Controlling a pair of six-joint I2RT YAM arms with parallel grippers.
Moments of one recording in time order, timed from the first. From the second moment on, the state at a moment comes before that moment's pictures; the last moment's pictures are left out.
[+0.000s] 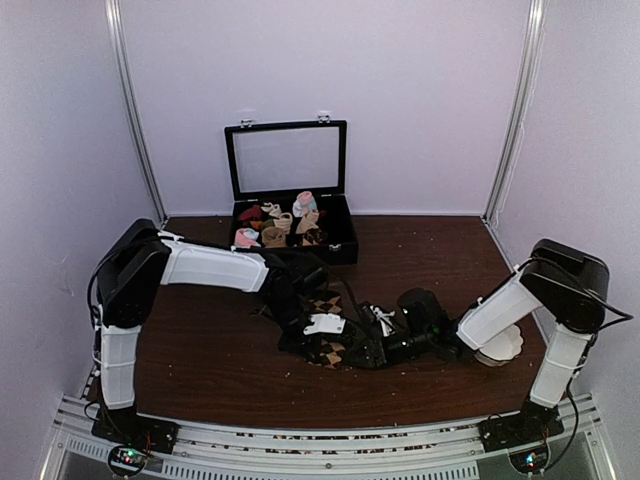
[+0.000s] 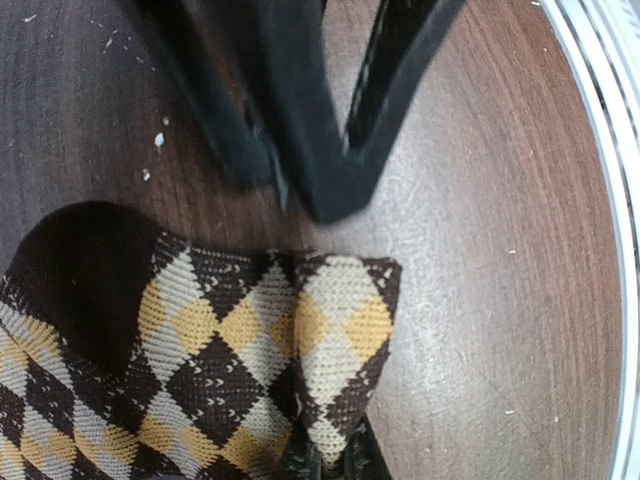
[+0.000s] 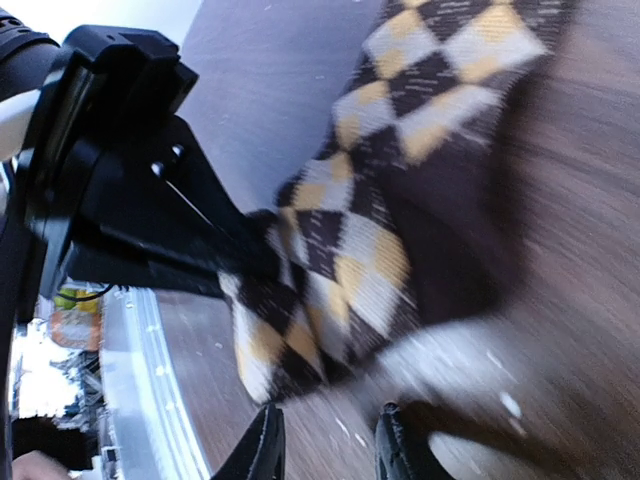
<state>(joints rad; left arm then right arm) -0.91 2.09 1.45 -0.73 0.44 0.81 0.82 1.82 0.59 0.57 -0.56 0.69</state>
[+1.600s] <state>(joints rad) -0.87 2.65 2.20 -1.69 0.73 0.79 1.35 1.72 0.63 0.49 0.24 -0.32</state>
